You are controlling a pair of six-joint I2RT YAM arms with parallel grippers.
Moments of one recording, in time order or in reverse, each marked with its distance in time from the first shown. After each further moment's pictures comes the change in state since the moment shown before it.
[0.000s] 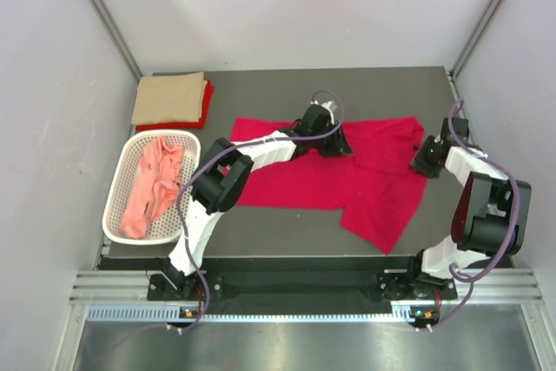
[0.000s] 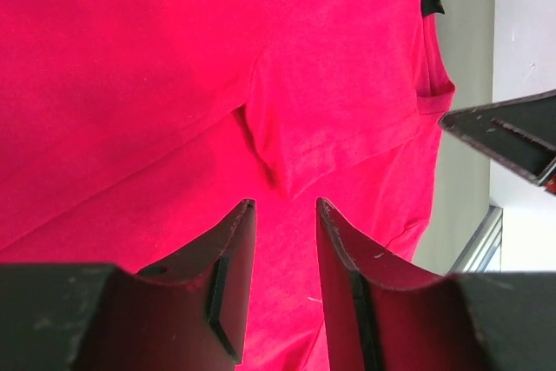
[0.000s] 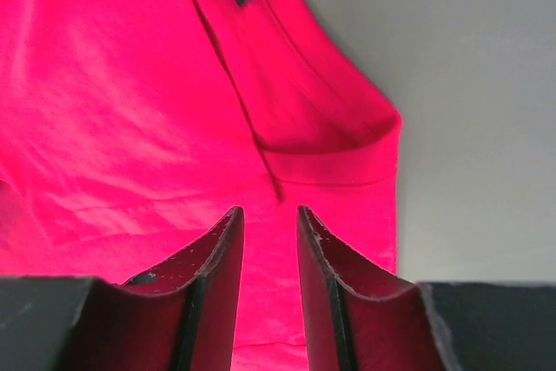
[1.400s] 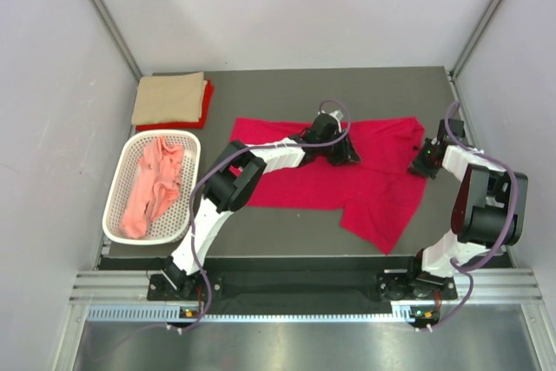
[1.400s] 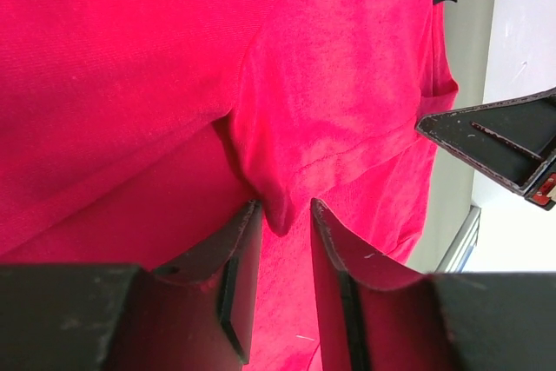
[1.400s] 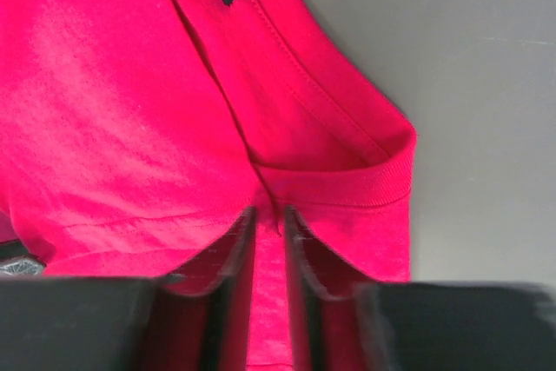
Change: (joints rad) left arm -0.039 0.117 0.045 0.085 0.038 -0.107; right arm 0.010 0.067 -0.011 0.035 -0.004 0.027
